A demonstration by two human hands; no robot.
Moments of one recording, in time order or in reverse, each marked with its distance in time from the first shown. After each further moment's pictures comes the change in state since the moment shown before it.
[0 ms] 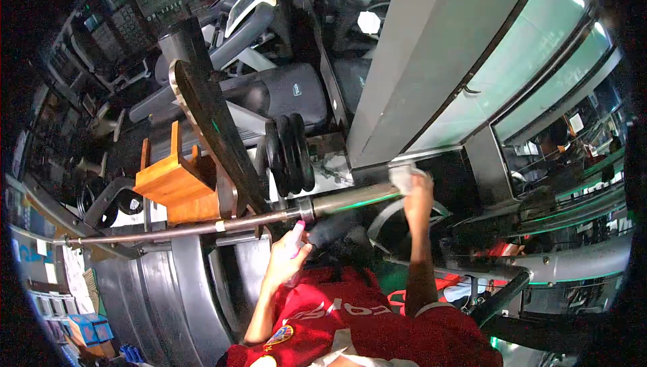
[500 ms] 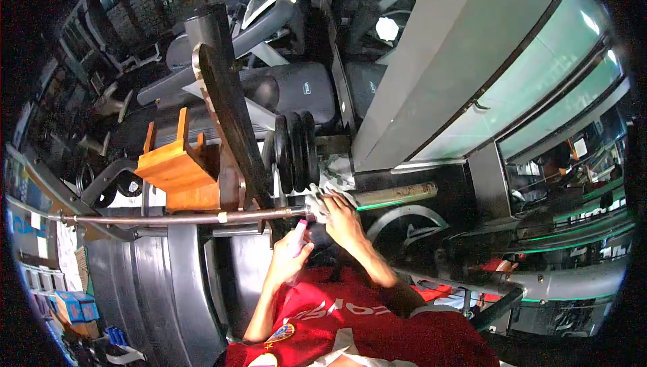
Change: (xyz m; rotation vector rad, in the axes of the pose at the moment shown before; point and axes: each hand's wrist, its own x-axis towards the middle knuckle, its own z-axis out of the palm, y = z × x) left_hand -0.005 -0.005 0.007 -0.052 0.066 -0.023; right_hand -0.060 -0.156 0.044 0.294 -0.416 -0.392
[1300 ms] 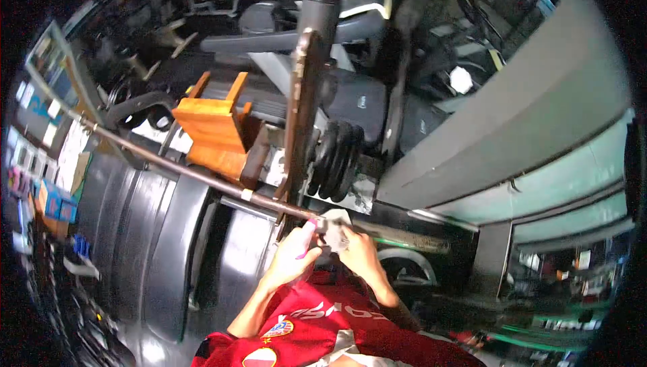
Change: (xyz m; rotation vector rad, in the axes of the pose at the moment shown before) left_hand -0.009 0.027 -0.007 0.072 0.235 0.034; right_hand 0.006 -0.016 -0.037 0.125 -0.415 -0.056
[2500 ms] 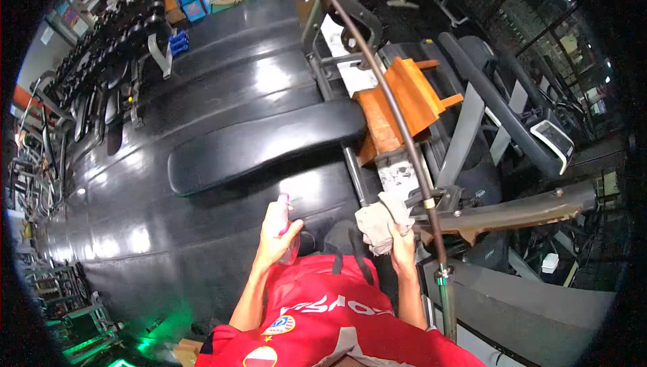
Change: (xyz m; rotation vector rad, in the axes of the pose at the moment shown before) left_hand -0.239 -0.068 -0.110 -0.176 1.159 -0.432; right_hand 0.062 -0.106 0.160 0.847 -0.657 0.154
